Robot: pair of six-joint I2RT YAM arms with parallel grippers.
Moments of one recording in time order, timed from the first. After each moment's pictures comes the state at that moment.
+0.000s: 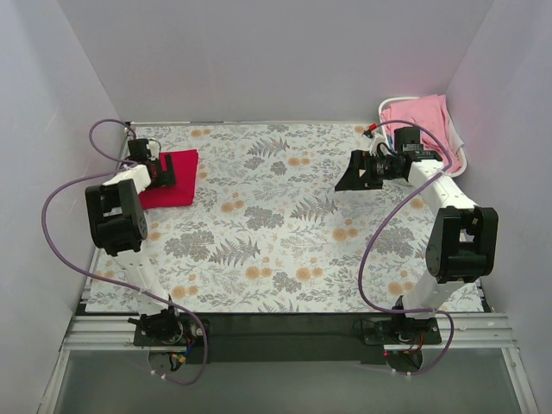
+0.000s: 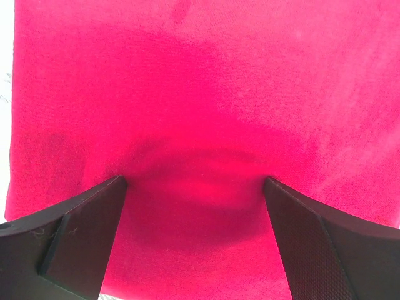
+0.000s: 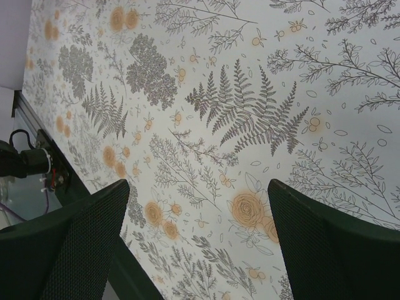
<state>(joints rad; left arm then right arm) 0.20 2.02 1.33 -0.20 -0.09 0.01 0.05 1.67 1.30 -0.62 -0.84 -0.02</state>
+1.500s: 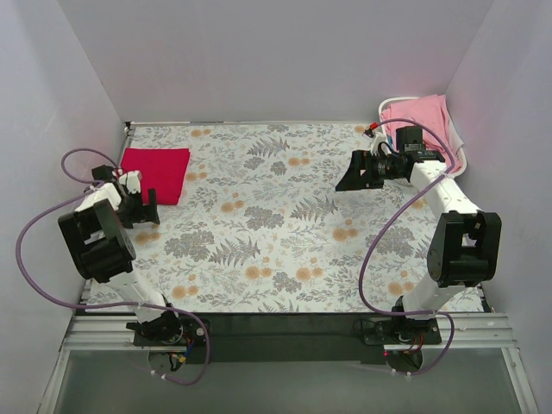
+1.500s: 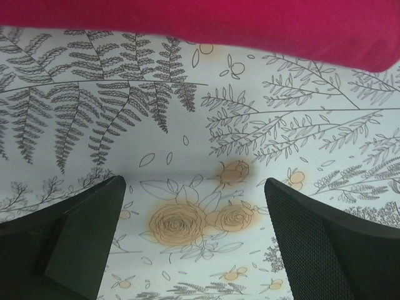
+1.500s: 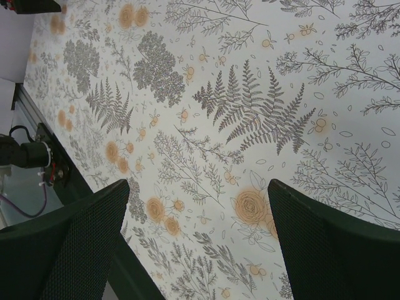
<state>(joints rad) 0.45 1.78 1.14 -0.59 0.21 0.30 0.05 1.64 1.29 -0.64 -0.86 -0.05</state>
